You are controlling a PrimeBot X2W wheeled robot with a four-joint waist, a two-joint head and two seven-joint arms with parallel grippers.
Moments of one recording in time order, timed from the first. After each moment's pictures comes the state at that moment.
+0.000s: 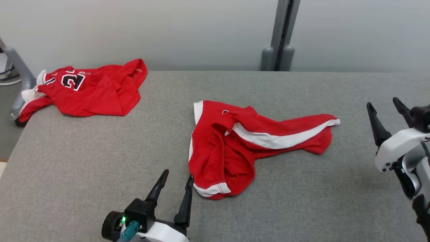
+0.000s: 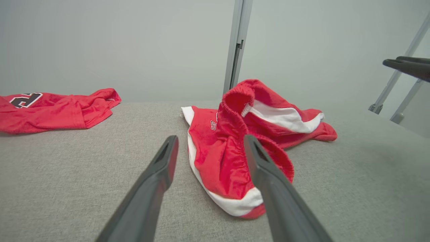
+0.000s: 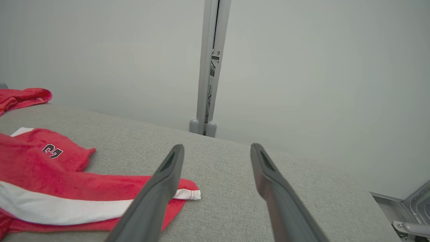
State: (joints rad) left arm -0.06 0.05 -0.38 0.28 -0.27 0.06 -0.26; right arm -0.64 -0.36 0.32 0.88 0.34 0.13 -0.26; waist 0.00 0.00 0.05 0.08
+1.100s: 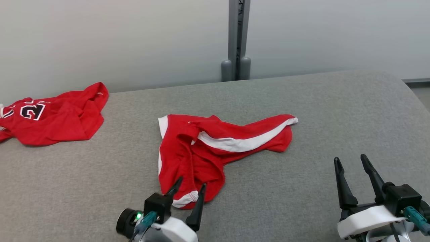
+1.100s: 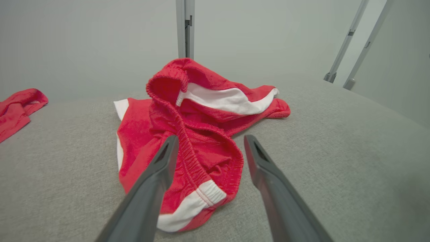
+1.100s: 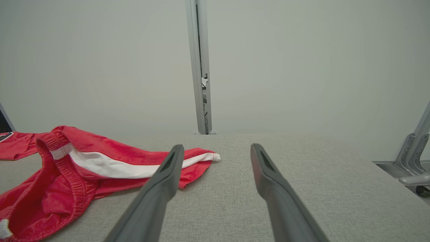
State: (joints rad) left arm -0.15 0.05 -0.48 0.46 -0.32 0.05 -0.26; right arm -0.07 -0.05 -0.01 0.27 0.11 0.13 -0.26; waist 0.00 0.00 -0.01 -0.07
